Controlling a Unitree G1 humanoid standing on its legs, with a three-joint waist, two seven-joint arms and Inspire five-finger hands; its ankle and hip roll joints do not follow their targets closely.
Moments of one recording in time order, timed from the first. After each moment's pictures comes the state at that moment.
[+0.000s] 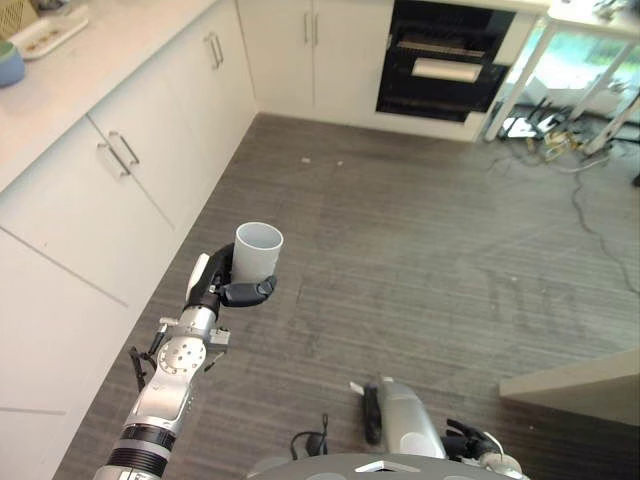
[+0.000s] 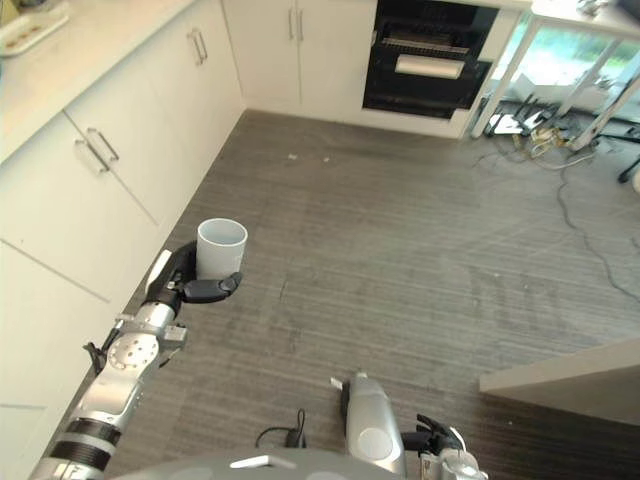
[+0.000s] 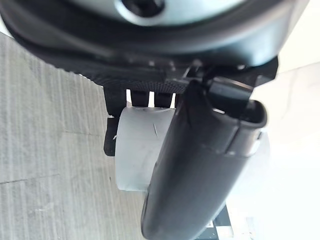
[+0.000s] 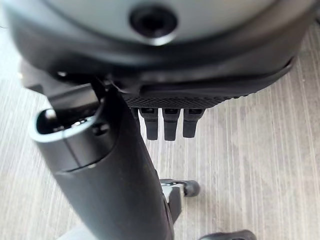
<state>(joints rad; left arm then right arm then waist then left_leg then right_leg) 0.02 0.44 -0.09 0.15 -0.15 -0.04 0.12 0.11 -0.24 0.03 0.99 0.28 0.02 -0.03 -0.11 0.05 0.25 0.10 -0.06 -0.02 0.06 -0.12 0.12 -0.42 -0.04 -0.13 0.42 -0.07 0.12</state>
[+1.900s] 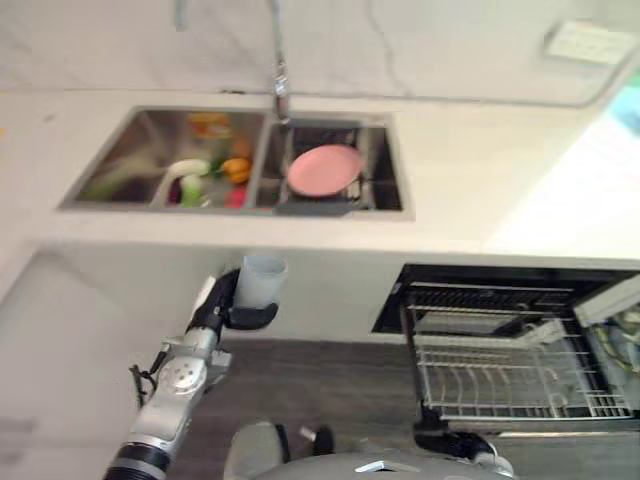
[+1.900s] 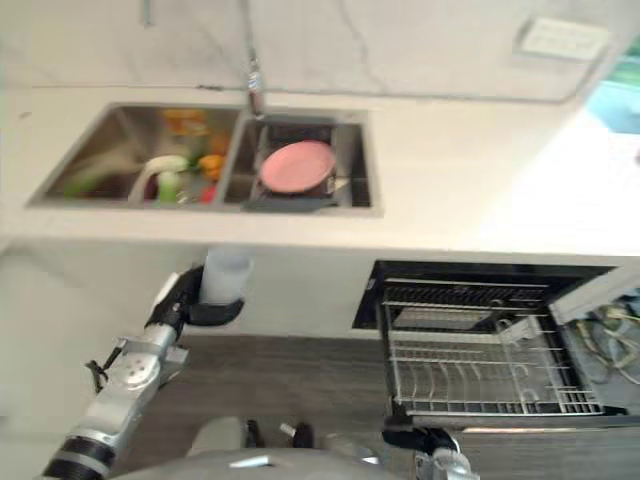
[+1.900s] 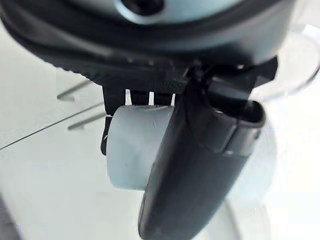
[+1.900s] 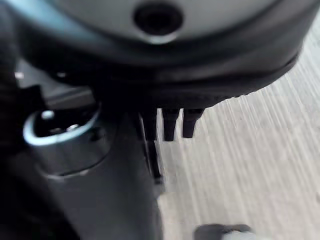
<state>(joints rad) 0.16 0.53 -0.19 0.17 -0.13 -0.02 0.08 0.02 -0.22 0.00 1.27 0.24 0.00 -0.05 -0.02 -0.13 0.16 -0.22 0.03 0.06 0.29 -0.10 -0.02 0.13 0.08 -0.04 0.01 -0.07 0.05</state>
